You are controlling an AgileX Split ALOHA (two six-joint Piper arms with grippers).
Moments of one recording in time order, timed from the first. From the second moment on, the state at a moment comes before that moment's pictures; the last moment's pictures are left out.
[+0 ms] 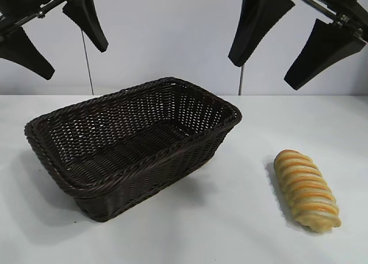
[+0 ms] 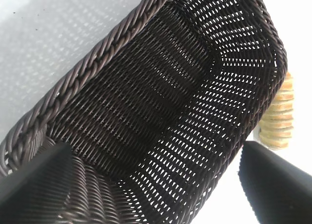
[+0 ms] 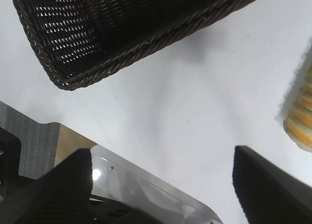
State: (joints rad) left arm -0.17 1.76 -1.46 -0.31 1.16 -0.22; right arm 0.32 1.55 -1.33 0.41 1.19 -0.08
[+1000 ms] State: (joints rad) left arm -0.21 1.64 -1.09 -0.25 0.89 -0.57; right arm 0.32 1.55 -1.33 0.41 1.19 -0.08
